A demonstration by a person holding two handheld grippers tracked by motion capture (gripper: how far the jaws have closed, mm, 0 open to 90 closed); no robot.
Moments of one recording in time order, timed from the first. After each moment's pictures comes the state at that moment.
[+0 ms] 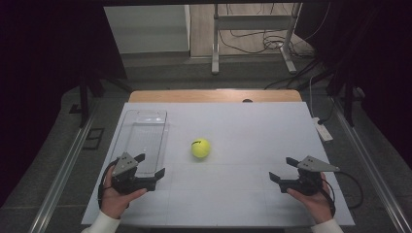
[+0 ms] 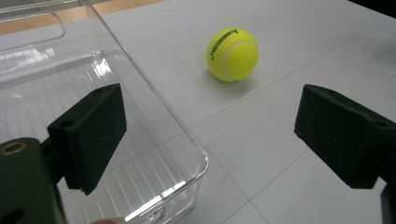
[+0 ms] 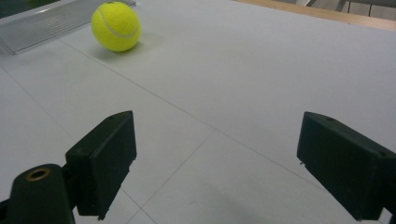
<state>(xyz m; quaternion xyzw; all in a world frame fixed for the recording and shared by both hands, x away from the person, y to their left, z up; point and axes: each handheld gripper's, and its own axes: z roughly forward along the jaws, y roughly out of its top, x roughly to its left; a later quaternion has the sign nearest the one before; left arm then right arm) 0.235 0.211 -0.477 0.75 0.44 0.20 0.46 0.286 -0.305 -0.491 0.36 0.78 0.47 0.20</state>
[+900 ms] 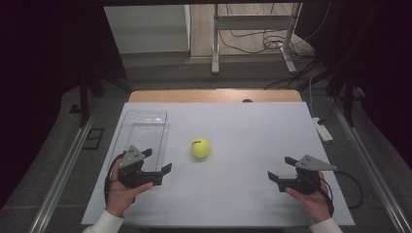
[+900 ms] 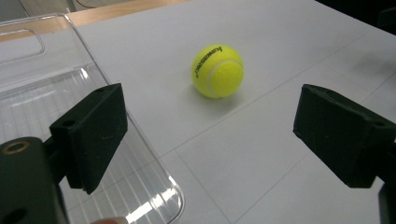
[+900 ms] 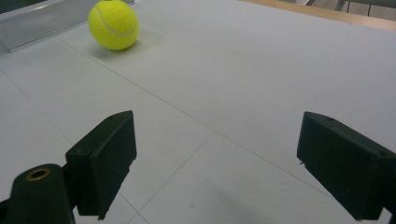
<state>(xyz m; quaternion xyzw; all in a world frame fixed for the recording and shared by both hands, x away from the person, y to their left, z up) 0.250 0.192 -0.460 0.75 0.43 0.18 0.46 0.290 -0.301 -0.493 0.35 0.79 0.46 0.20</state>
